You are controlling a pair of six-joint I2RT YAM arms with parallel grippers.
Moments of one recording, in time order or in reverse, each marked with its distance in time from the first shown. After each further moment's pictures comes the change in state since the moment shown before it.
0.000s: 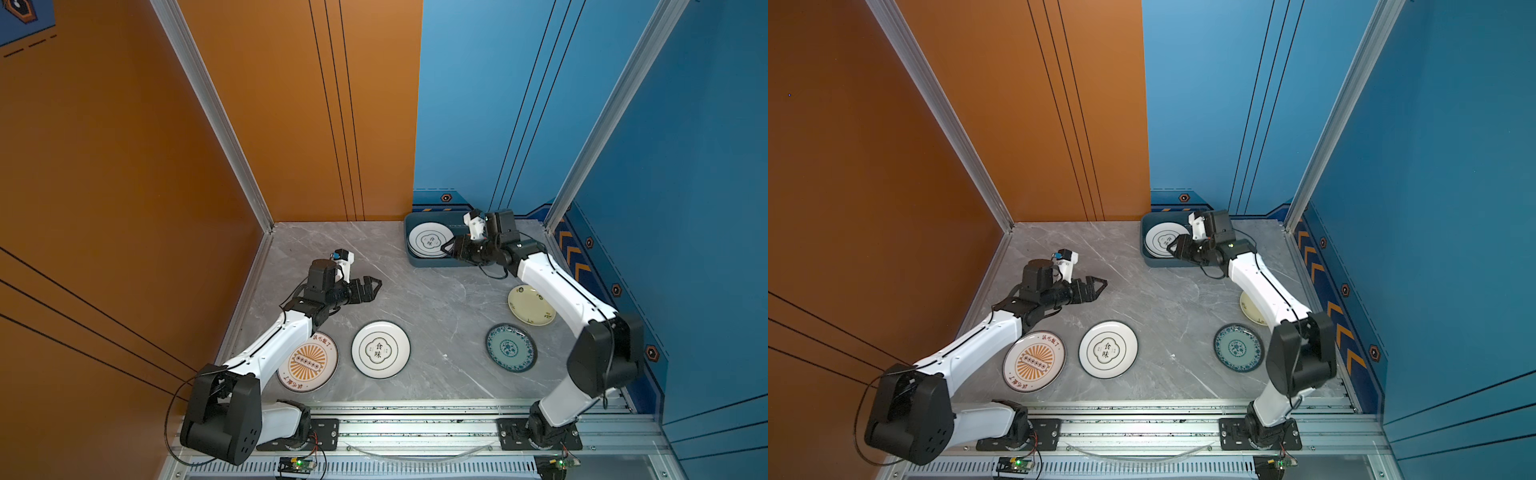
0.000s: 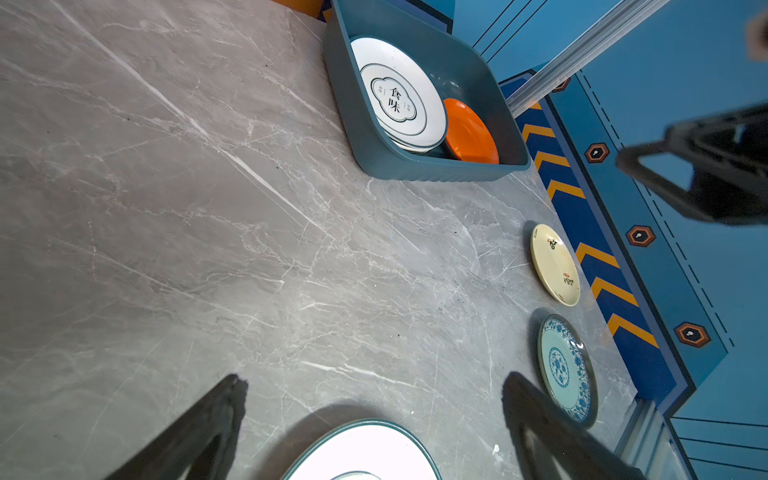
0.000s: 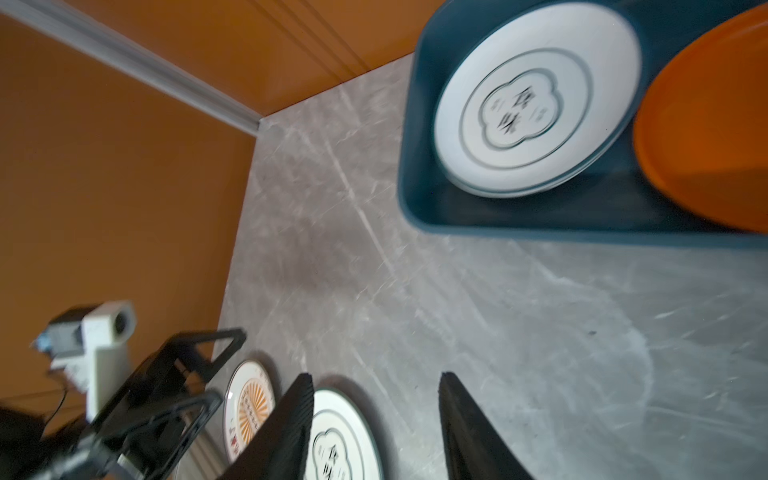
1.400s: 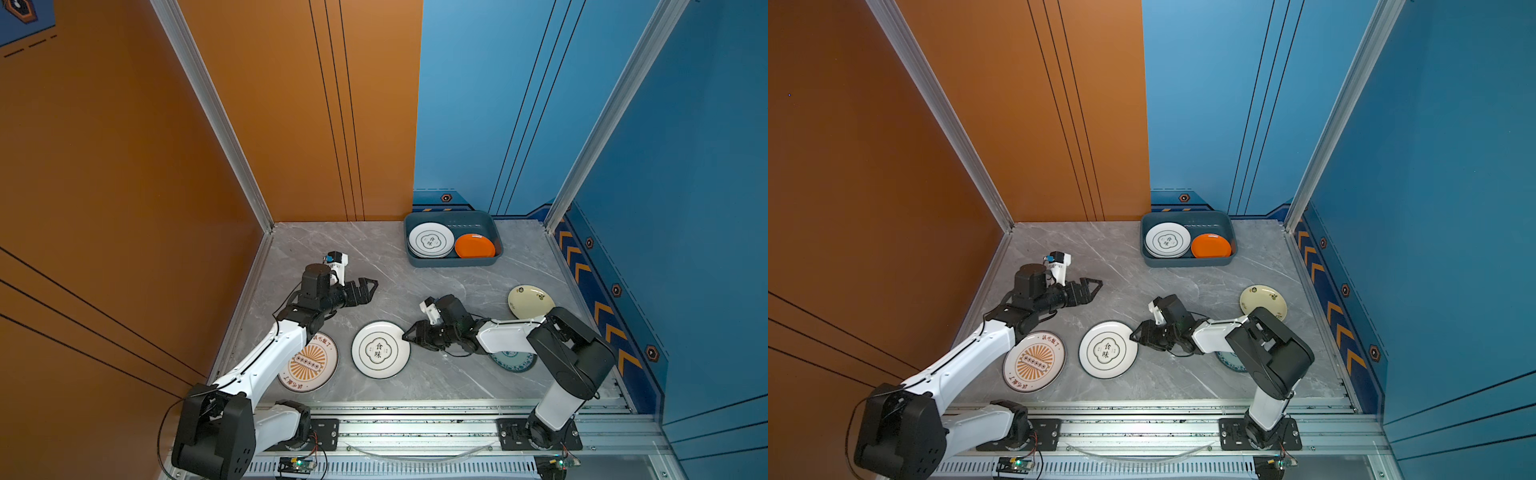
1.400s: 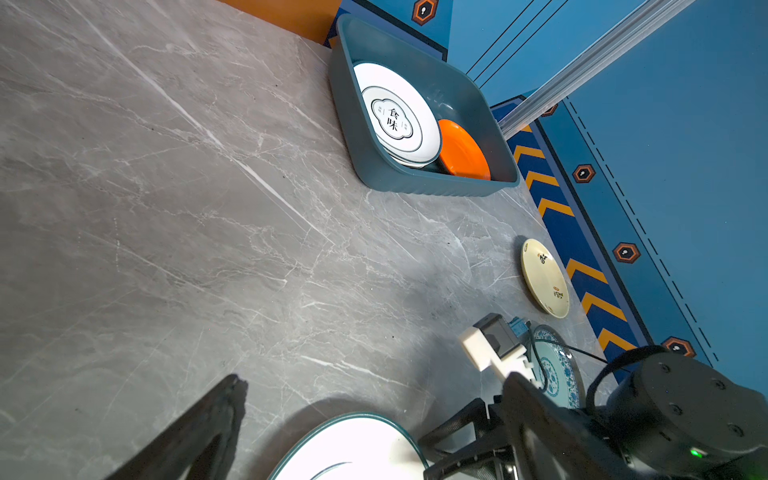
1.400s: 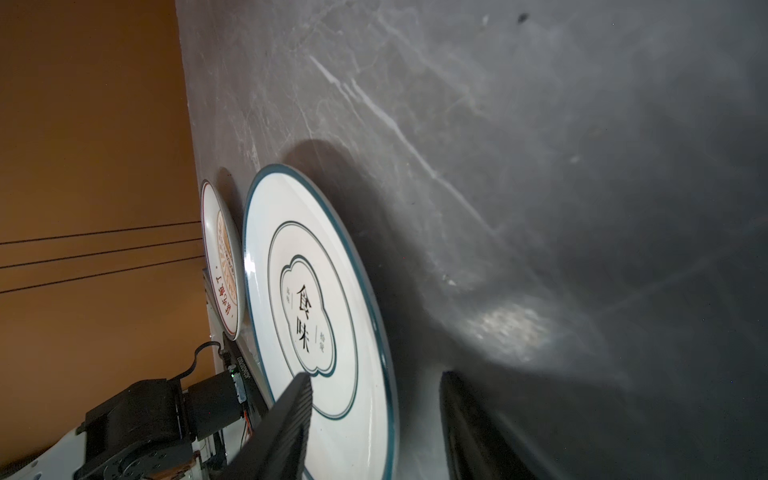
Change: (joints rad) left arm 0.015 -0.097 -0.048 0.009 -0.014 -0.036; right arm 0.398 0.158 -0.651 0.763 -0.048 0.409
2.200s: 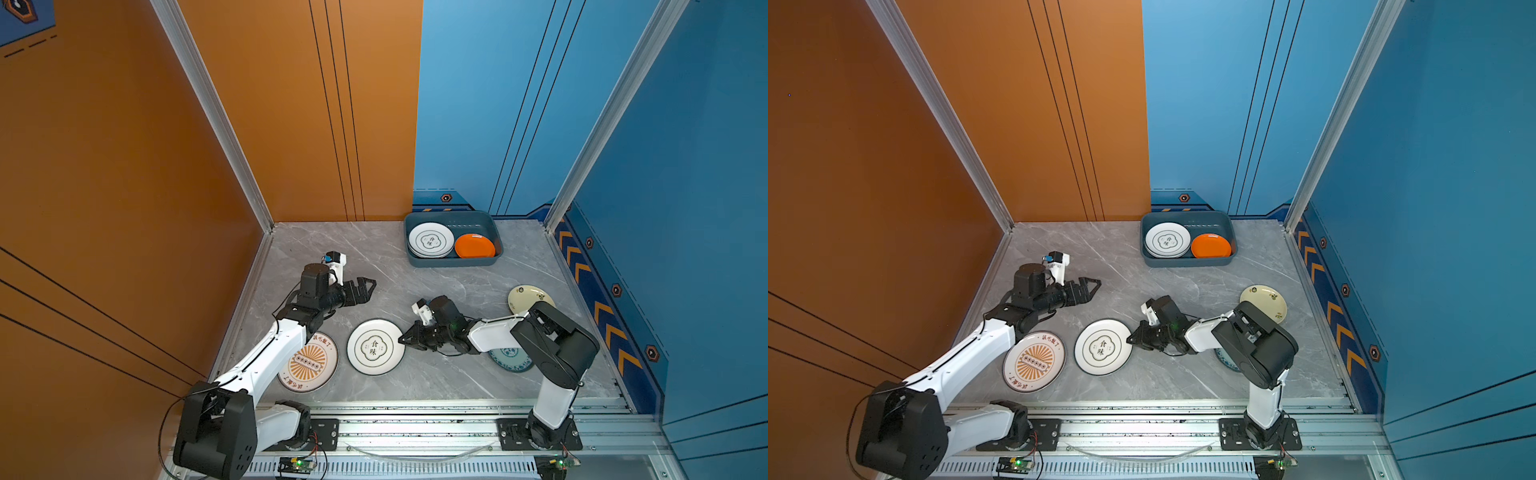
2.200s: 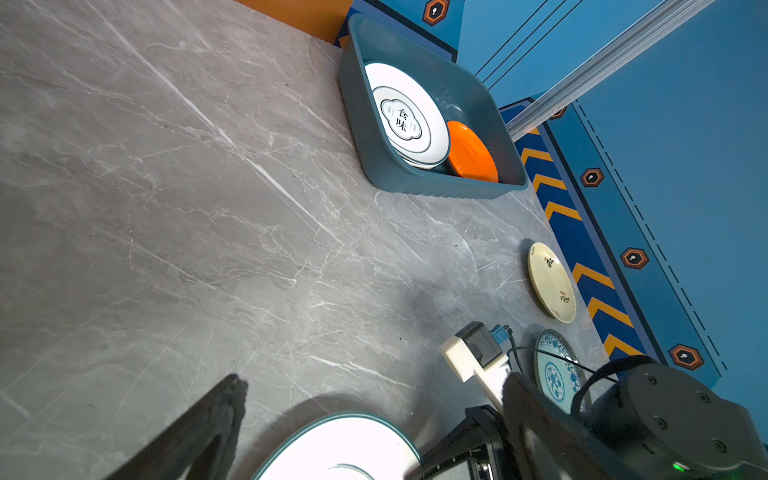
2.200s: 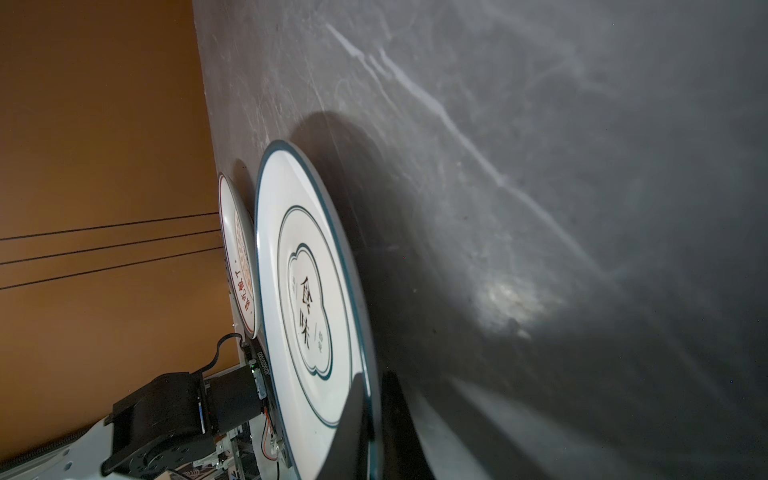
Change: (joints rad) left arm 0.016 0.015 -0.001 0.002 0.001 0.000; right arm 0.001 0.084 0.037 0.070 -0.048 0.049
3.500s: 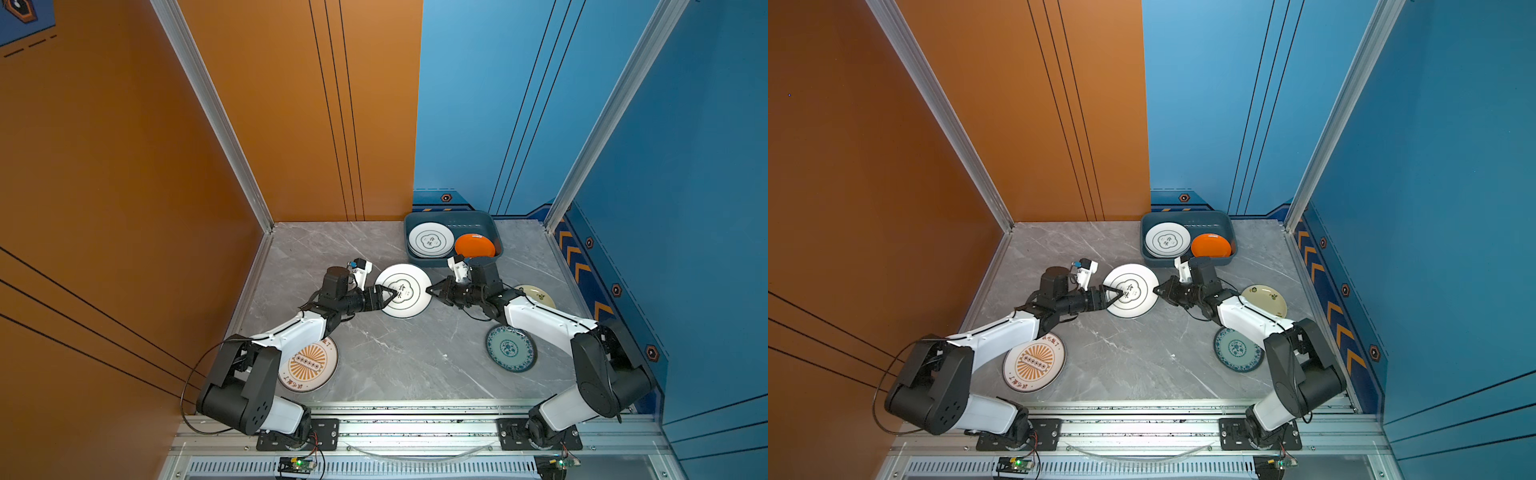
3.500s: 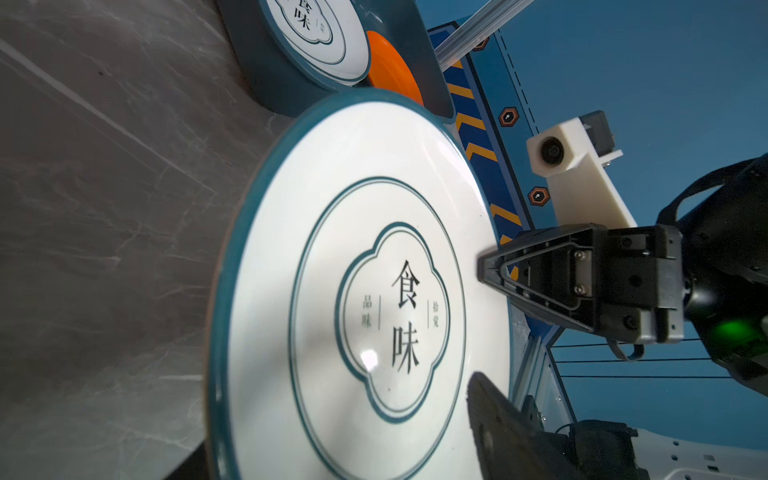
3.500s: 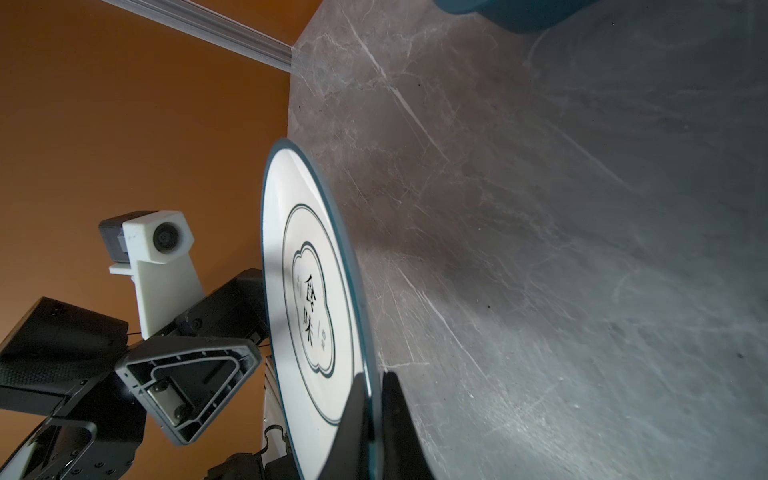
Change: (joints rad) left arm -0.105 0.236 -0.035 0.294 0.251 -0.126; right arm -0.293 -0.274 0.155 -0.278 0.002 -0.106
